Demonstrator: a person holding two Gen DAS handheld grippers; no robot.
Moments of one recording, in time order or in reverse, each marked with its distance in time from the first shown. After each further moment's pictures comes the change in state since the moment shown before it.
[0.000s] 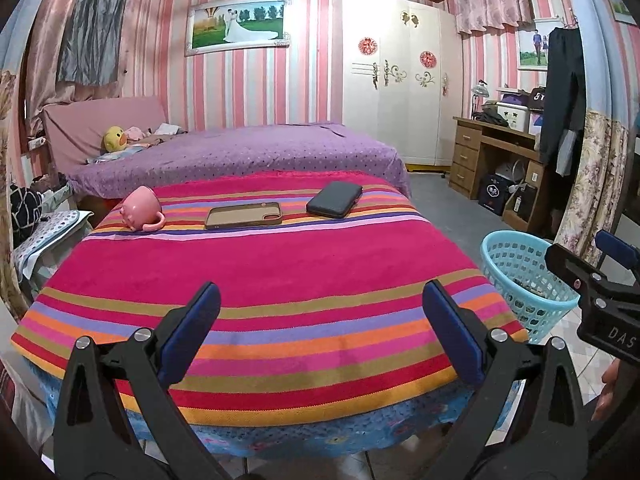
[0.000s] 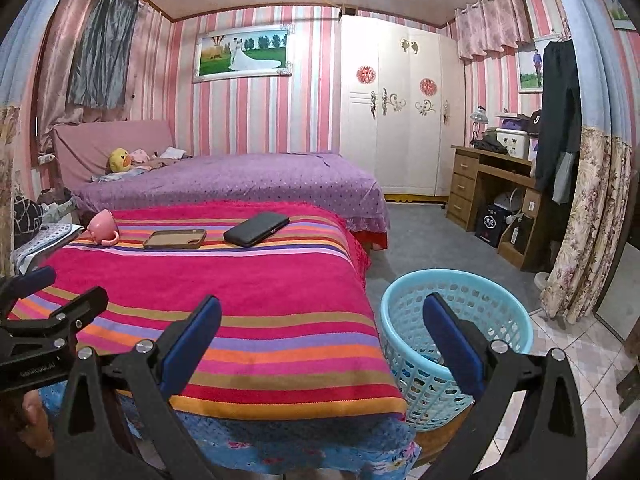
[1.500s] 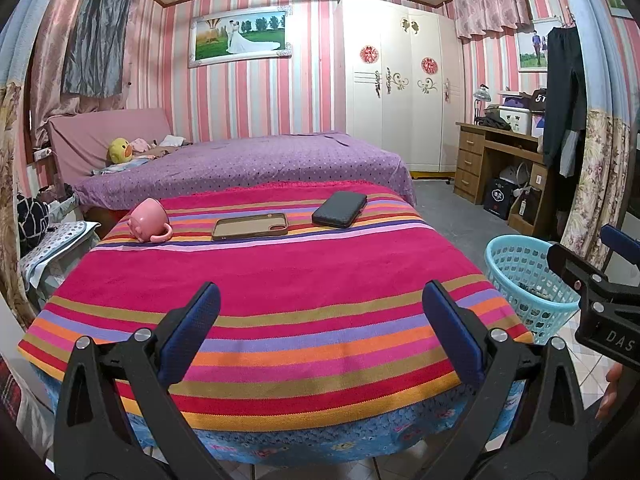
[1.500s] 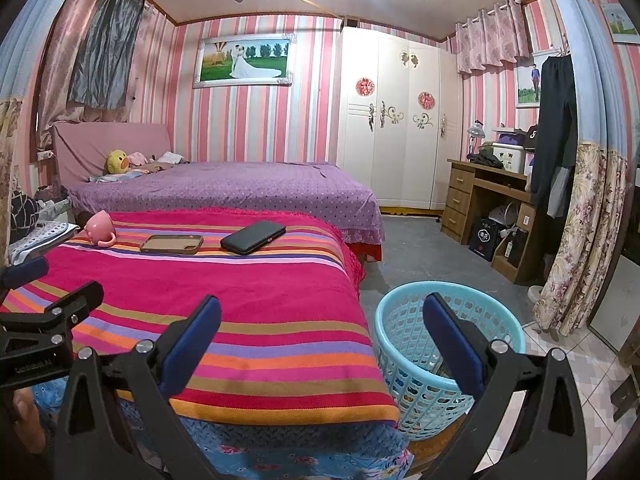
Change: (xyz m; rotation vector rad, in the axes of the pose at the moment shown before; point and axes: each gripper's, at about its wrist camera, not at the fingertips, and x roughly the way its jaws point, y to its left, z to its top) left arm -0.008 0.000 0.002 0.015 -0.032 0.022; right arm 0.001 -0.001 0.006 -0.024 -0.033 -0.015
